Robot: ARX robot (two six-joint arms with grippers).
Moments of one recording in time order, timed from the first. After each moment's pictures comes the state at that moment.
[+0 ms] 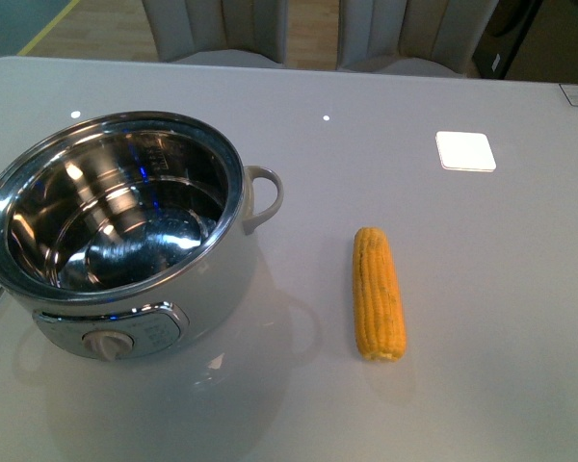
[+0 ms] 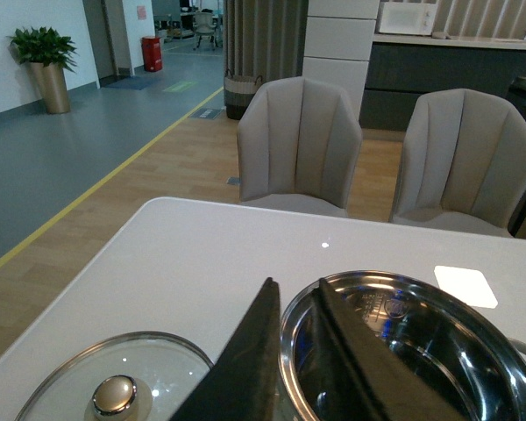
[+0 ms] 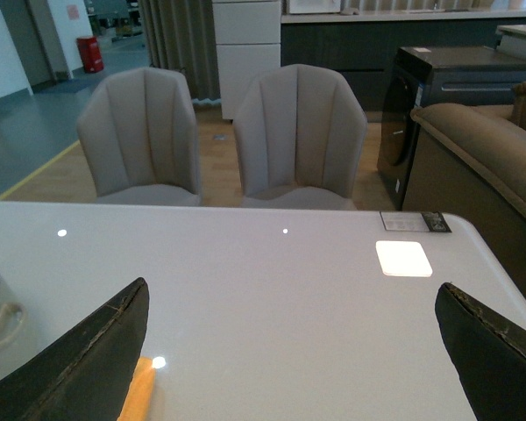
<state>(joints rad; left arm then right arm) 0.19 0.28 0.01 0.28 0.18 -0.01 0.00 0.00 0.03 0.00 0.00 0.00</state>
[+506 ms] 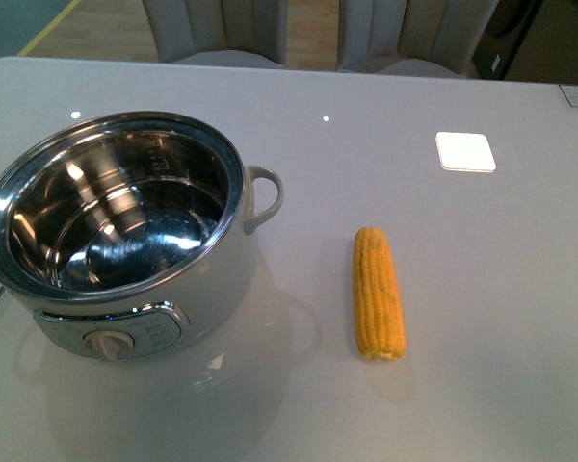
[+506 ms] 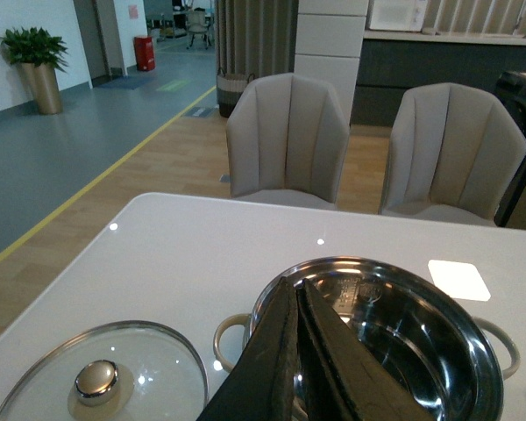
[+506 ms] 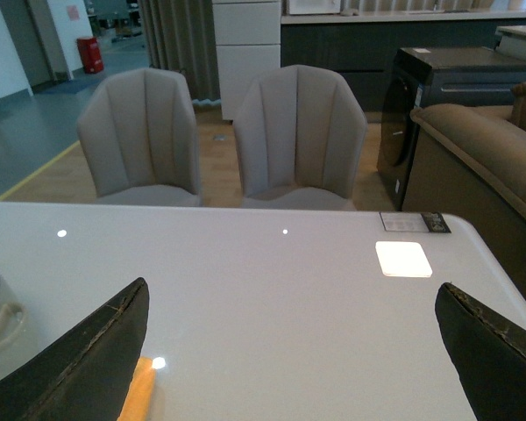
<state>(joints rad) 0.00 0.01 0.01 0.00 0.00 -0.01 0.00 0.00 0.03 0.00 0.00 0.00</state>
